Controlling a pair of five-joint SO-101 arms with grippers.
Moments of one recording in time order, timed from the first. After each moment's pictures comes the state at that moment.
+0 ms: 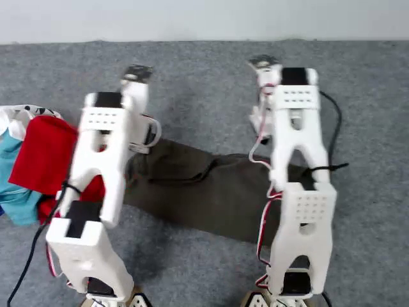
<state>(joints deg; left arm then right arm) 2.7 18.4 -4.5 82.8 -3.3 -1.6 41.2 -44.7 100.5 15.0</state>
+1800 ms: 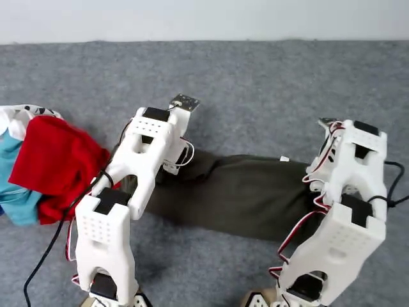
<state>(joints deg) 11.7 33.7 -5.1 79.7 -3.3 21.5 24.8 1.9 82.9 24.2</state>
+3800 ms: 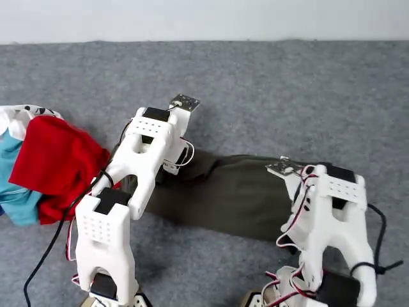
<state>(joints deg) 11.7 33.7 -5.1 79.7 -3.3 16.4 -17.9 48.0 85.3 51.0</state>
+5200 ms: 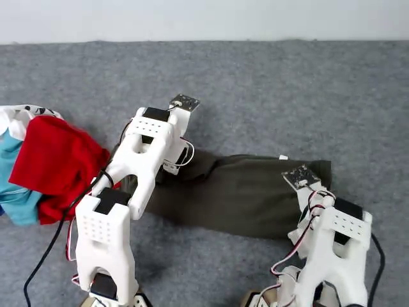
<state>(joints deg) 11.7 33.7 -5.1 79.7 -3.3 22.2 -34.5 65.1 67.3 47.8</state>
